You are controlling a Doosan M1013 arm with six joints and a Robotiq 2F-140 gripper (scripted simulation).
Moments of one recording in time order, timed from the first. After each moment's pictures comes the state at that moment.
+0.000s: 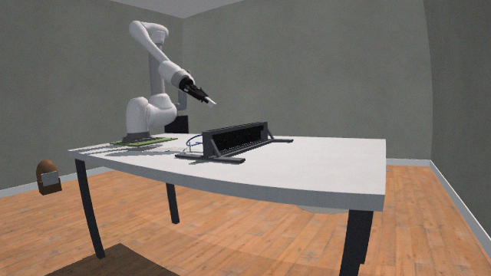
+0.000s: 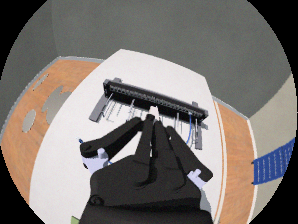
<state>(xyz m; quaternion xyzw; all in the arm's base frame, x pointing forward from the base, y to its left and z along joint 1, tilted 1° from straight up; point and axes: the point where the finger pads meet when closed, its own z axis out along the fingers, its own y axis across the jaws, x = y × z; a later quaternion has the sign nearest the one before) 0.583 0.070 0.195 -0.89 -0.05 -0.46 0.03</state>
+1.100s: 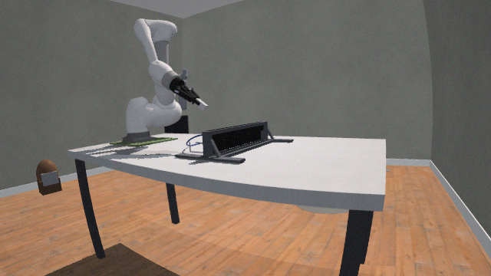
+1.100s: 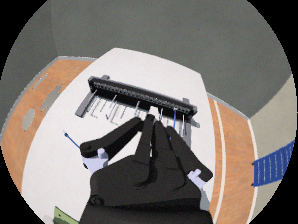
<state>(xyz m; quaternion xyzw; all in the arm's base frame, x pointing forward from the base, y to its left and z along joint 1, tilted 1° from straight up) 0.602 -0.008 0.187 -0.89 -0.05 -0.46 0.03</state>
